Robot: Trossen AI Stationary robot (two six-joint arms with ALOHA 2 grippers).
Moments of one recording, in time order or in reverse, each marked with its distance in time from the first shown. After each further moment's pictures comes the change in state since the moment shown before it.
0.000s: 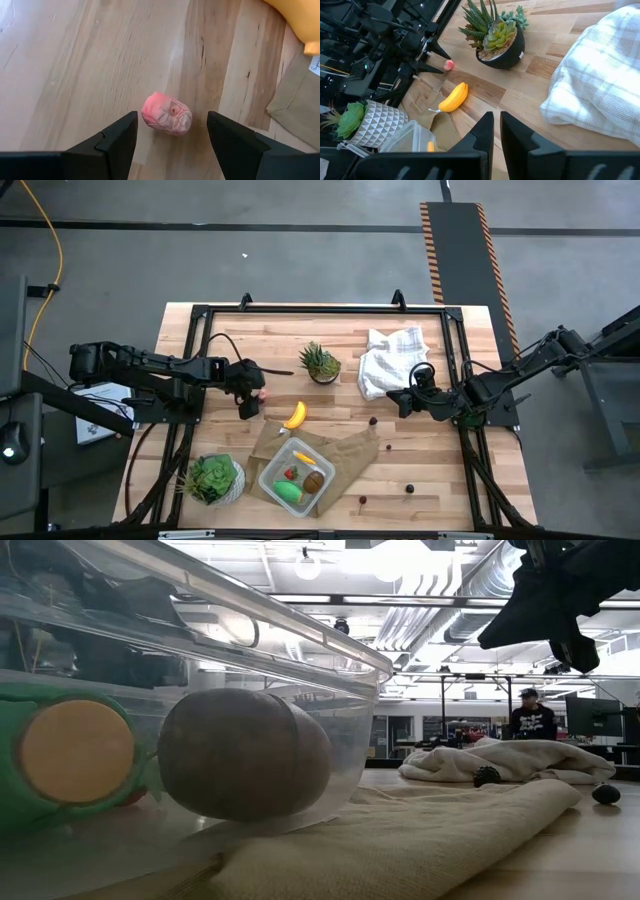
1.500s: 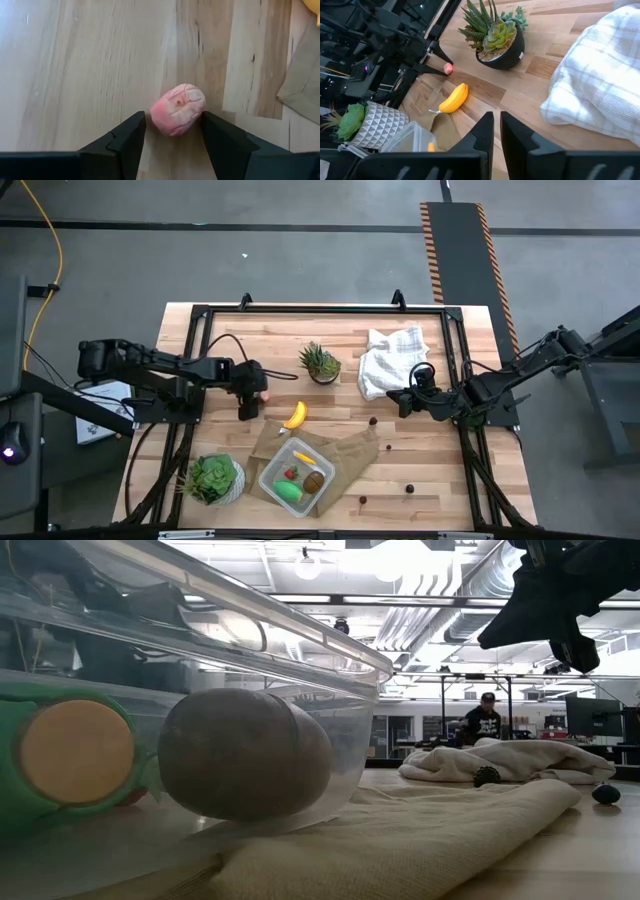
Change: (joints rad) left arm 0.000 0.106 0.018 0.016 0.022 0.117; right arm 0.000 0.000 0.000 0.000 0.003 0.008
